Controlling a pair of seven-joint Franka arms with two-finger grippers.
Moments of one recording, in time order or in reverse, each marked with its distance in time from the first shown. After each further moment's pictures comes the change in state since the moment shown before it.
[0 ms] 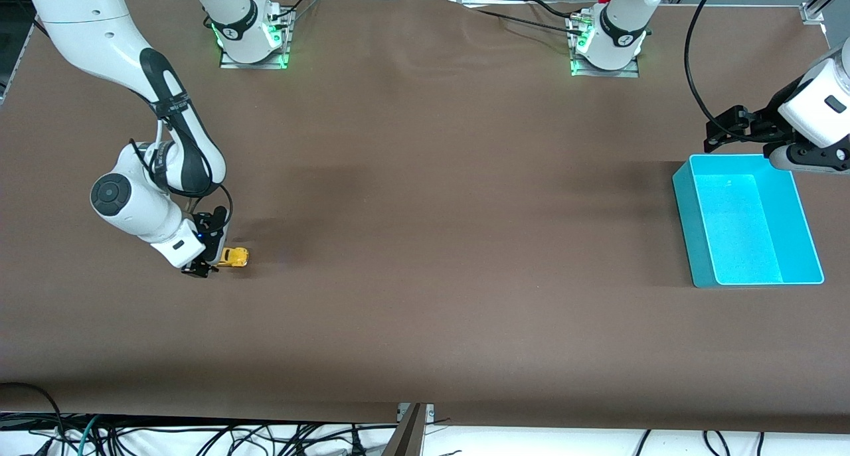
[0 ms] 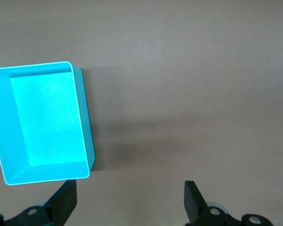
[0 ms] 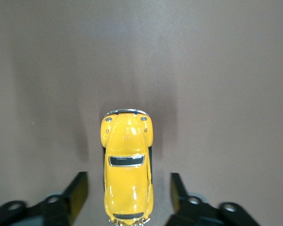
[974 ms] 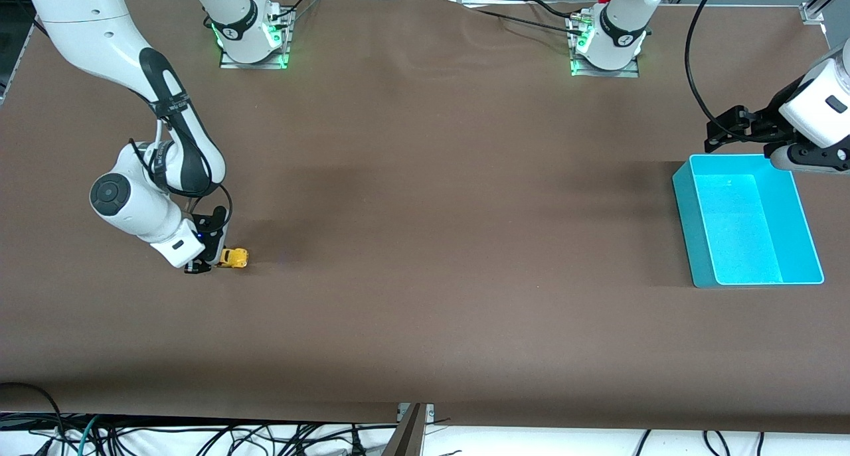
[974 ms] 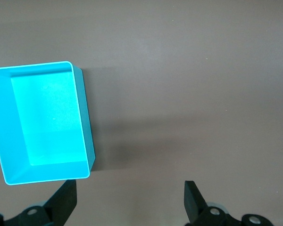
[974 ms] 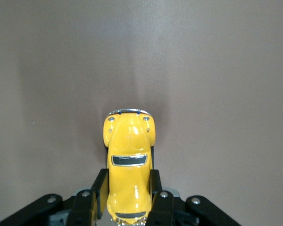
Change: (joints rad) left arm 0.002 0.000 0.000 0.000 0.000 0.000 0.000; right arm 0.000 -0.001 0.000 0.000 0.001 -0.001 -0.002
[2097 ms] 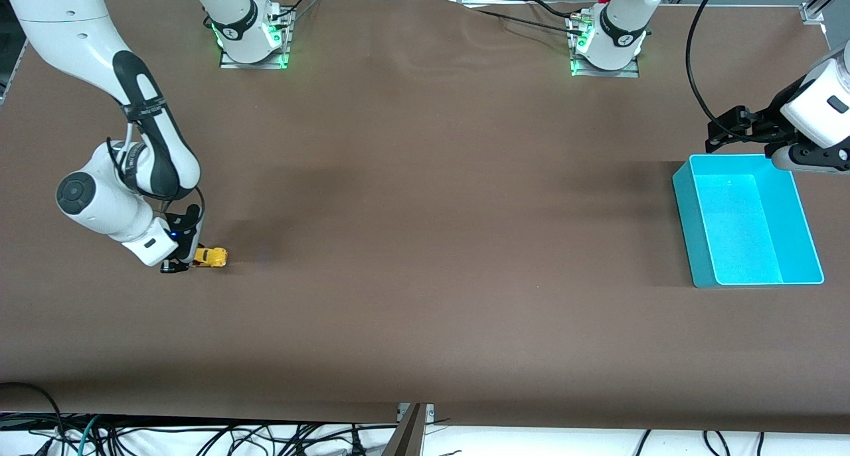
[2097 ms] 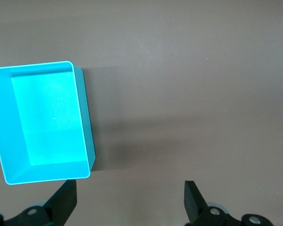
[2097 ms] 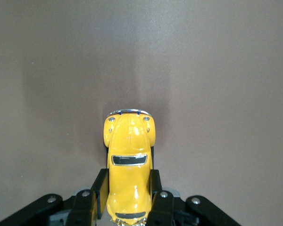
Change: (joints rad) left arm 0.003 0.000 0.000 0.000 0.000 0.000 0.000; right arm -0.099 0.000 0.000 -0.001 0.073 -0.001 -0.197
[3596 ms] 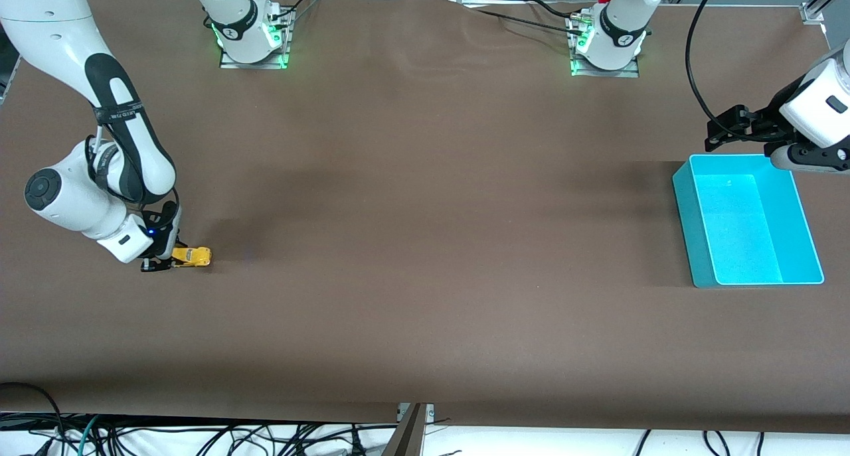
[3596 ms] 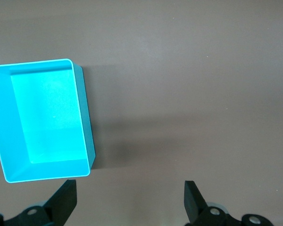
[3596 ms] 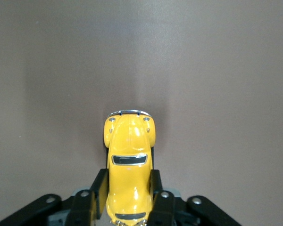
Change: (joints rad) left arm 0.000 0.000 0.000 0.000 0.000 -0.009 0.000; right arm -0.065 0.009 0.000 0.005 0.057 0.000 -0.133
